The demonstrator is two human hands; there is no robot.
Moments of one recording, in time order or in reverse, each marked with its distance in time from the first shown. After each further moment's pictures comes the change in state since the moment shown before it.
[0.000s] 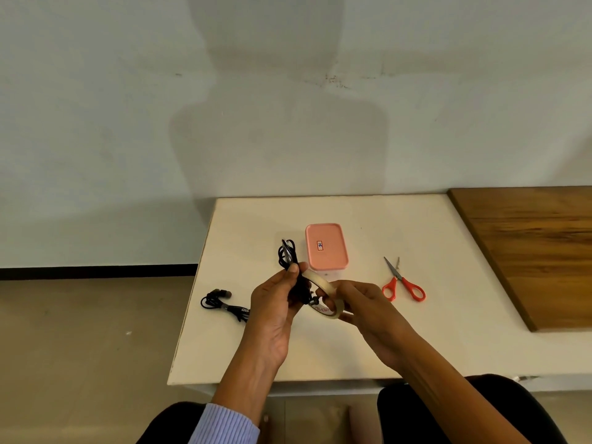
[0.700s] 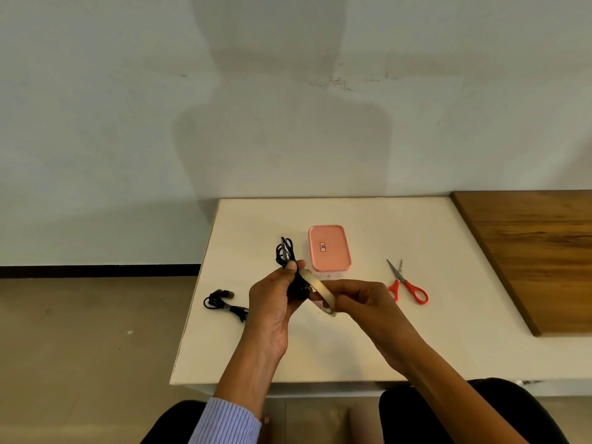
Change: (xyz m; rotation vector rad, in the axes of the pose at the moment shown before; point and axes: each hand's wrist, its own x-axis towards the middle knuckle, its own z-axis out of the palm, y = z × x) left_hand 0.006 0.006 -0.001 0.041 0.062 0.016; right_hand -0.006 -0.004 -0.002 -0.115 -0.035 -0.147
